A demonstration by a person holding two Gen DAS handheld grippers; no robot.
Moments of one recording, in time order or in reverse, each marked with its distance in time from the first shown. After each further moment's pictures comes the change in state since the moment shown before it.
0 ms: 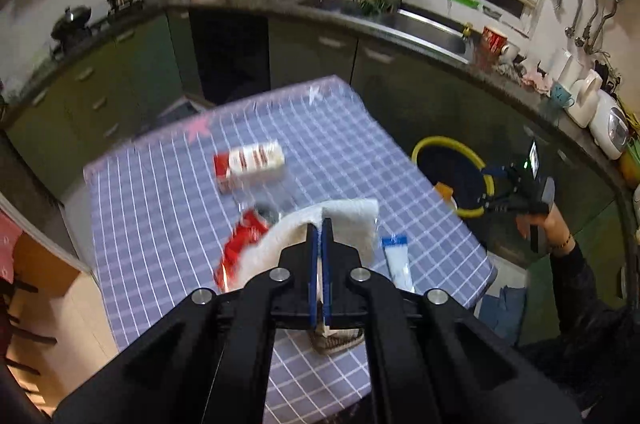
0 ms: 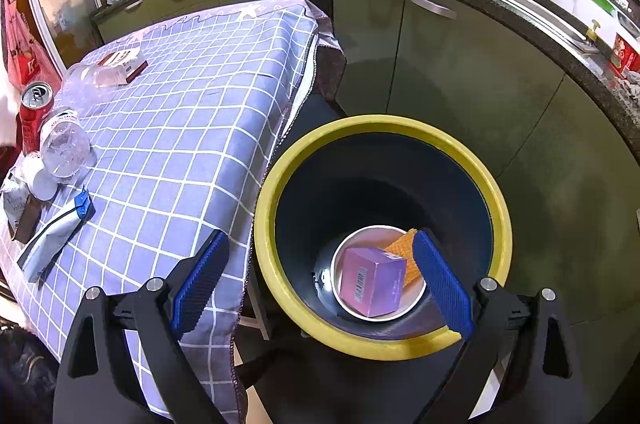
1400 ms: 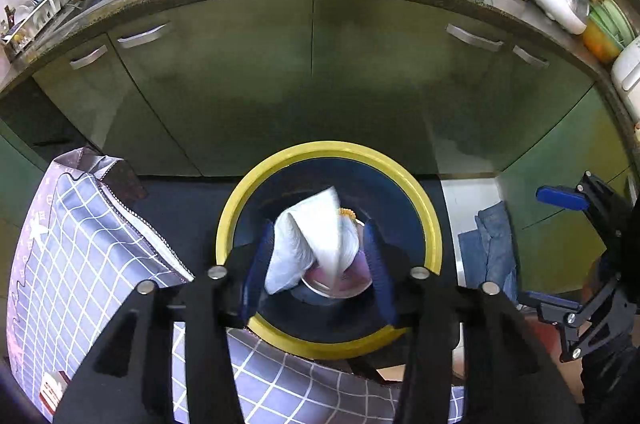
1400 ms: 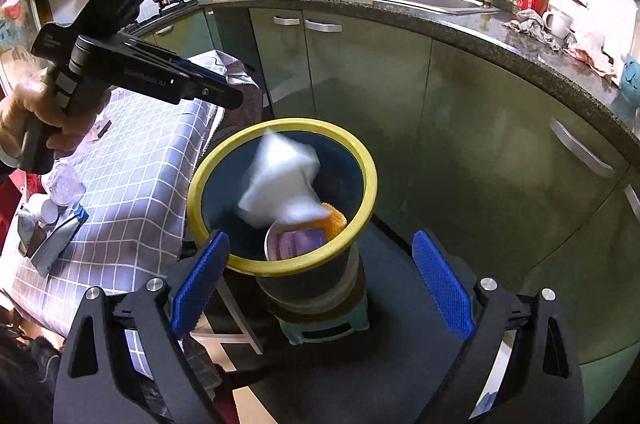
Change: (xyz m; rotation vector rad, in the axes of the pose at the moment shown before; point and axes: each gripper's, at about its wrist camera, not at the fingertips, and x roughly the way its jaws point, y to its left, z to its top) left arm 0.322 -0.305 0.111 0.478 0.259 -0.293; right arm -0.103 -0.087 -0.076 0.228 -0.132 -0.107
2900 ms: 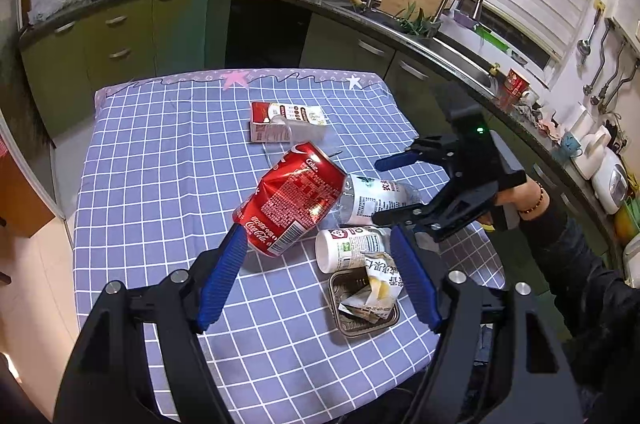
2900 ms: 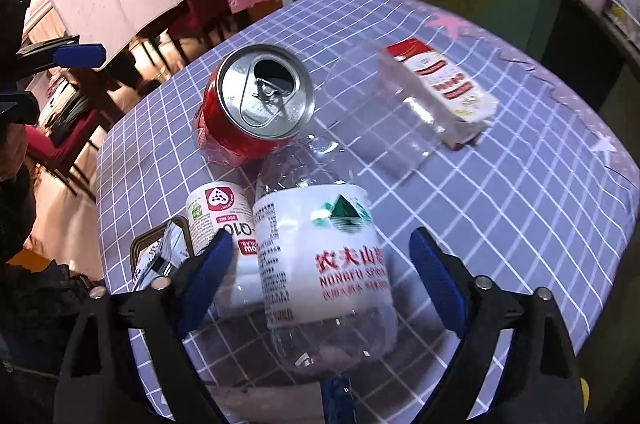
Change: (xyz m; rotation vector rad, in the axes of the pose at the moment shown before) left arm -0.294 0.119 -0.407 -0.699 -0.351 0.246; right arm 0.144 0.406 0.075 -0.833 0.336 0.691
